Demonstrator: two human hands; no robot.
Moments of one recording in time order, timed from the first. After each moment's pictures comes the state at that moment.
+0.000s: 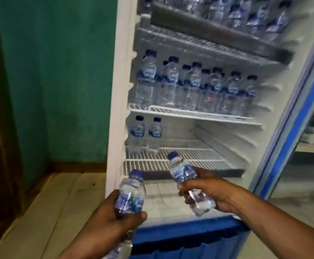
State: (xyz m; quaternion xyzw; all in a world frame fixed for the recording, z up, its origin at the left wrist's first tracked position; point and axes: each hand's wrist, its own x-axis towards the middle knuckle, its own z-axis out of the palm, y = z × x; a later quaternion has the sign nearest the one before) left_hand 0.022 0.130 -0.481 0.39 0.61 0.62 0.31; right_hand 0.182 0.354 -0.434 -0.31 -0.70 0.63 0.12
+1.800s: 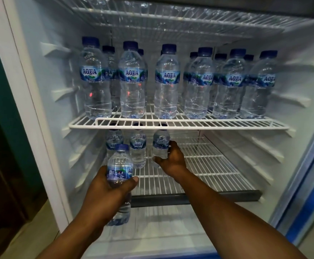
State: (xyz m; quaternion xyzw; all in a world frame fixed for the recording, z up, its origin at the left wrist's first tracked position) left_hand 0.014 0.318 -0.444 0.21 0.70 0.66 0.16; right_hand 0.018 0.570 -0.489 -0.32 -0.80 0.40 0.31
